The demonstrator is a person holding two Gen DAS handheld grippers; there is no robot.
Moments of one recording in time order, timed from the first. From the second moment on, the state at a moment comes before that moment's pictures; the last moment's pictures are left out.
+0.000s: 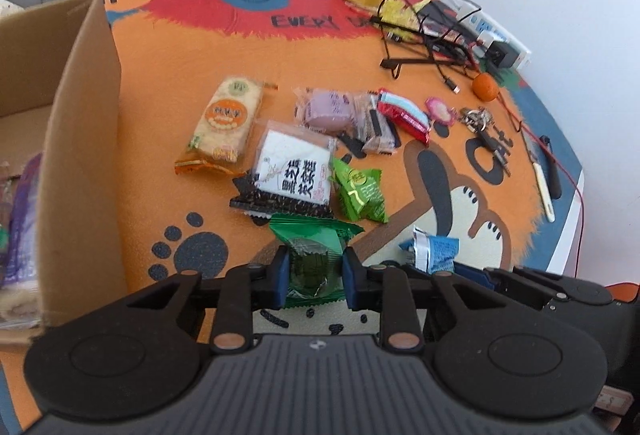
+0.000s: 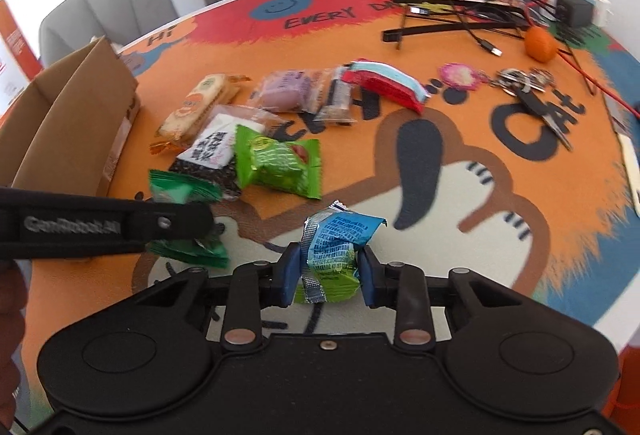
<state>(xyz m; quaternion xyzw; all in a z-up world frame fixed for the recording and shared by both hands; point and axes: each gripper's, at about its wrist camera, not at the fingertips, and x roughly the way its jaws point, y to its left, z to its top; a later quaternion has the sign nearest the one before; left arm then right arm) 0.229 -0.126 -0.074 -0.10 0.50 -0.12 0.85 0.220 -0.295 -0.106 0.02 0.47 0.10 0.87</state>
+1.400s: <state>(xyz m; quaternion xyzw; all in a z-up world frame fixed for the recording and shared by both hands) 0.172 0.018 0.007 -0.16 0.37 0.00 0.92 0.207 -0.191 -0.030 0.00 0.35 0.21 0.91</state>
